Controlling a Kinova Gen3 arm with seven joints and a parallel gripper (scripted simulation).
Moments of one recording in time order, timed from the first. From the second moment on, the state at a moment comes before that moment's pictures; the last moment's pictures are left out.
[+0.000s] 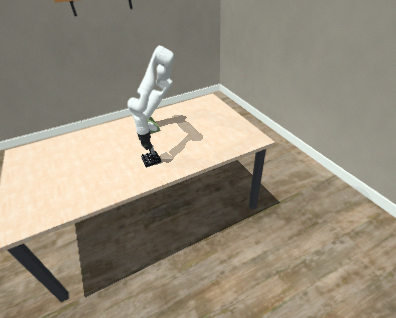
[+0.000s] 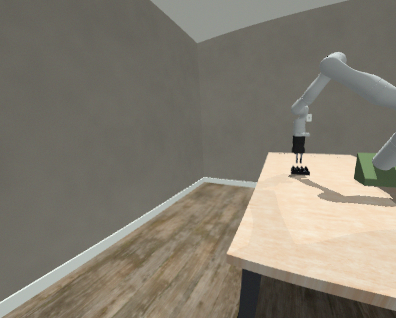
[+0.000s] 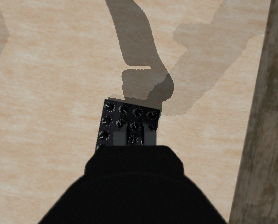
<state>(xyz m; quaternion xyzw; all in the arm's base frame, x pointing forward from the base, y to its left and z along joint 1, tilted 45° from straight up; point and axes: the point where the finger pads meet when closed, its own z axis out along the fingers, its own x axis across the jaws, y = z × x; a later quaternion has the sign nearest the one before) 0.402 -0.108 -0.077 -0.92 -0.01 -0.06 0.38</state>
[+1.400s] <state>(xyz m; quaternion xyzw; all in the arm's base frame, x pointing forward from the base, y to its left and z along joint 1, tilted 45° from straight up) 0.395 -0.130 -0.081 -0.71 0.59 0.21 0.33</state>
